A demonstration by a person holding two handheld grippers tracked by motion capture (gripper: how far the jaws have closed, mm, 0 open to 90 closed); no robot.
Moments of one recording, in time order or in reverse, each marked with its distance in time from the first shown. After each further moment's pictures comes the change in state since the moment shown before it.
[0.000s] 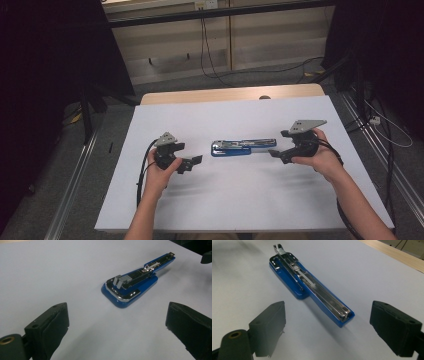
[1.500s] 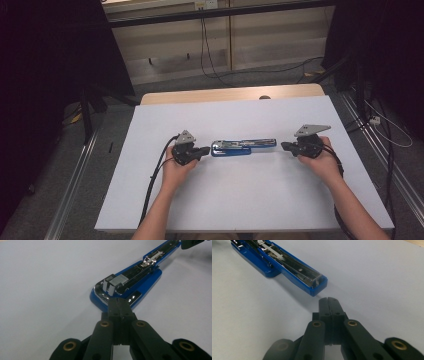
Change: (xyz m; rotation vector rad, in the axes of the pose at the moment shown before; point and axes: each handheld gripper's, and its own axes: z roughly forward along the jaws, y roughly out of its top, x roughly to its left) left arm -0.010 0.004 0.048 0.058 -0.014 0.101; right arm -0.014 -0.031 0.006 0.069 -0.117 0.092
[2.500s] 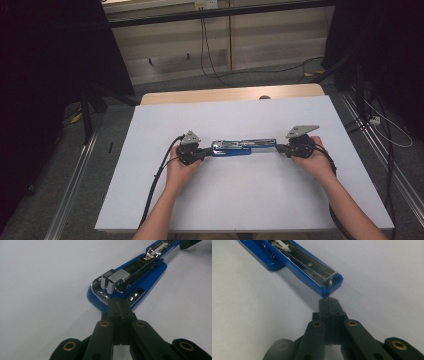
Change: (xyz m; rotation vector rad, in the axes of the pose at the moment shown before) left arm -0.001 0.000 0.012 0.031 -0.001 0.019; right arm 0.007 0.004 0.019 0.064 0.028 -0.047
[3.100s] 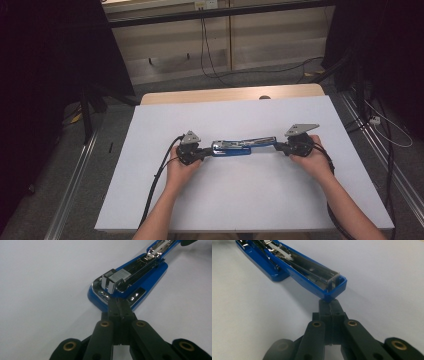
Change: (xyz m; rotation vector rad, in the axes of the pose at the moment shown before) left arm 0.000 0.000 0.000 0.002 0.004 -0.002; right arm 0.001 0.006 -0.001 -0.044 0.009 0.016
